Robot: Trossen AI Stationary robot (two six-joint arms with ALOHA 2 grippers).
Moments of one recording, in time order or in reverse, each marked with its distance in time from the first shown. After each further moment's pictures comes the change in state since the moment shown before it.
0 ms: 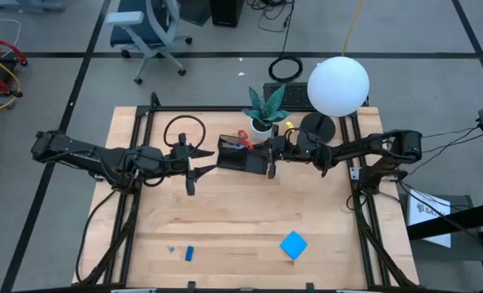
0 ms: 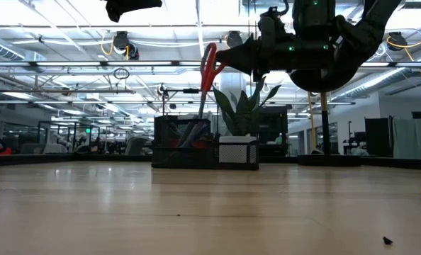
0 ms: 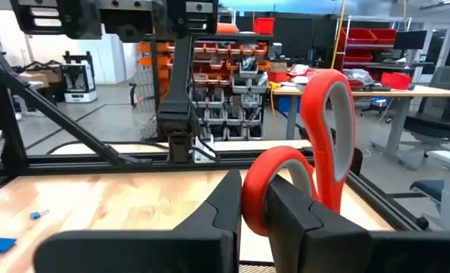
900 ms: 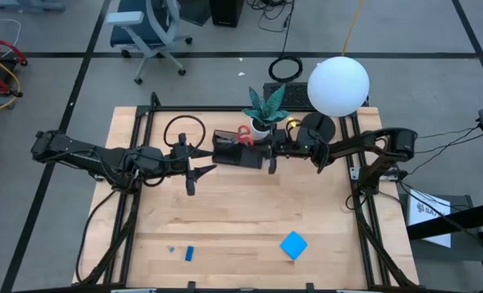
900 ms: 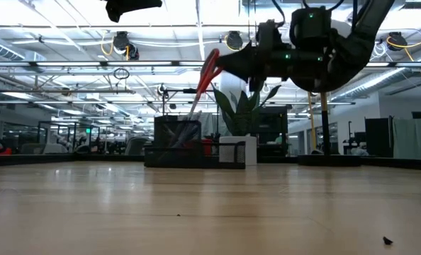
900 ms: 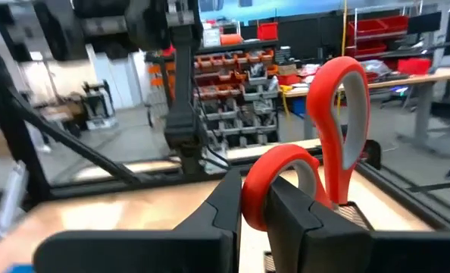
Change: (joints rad) left arm 0.000 0.000 0.000 0.000 0.000 -0.002; right arm -0.061 0.076 -0.001 0.127 -0.117 0.156
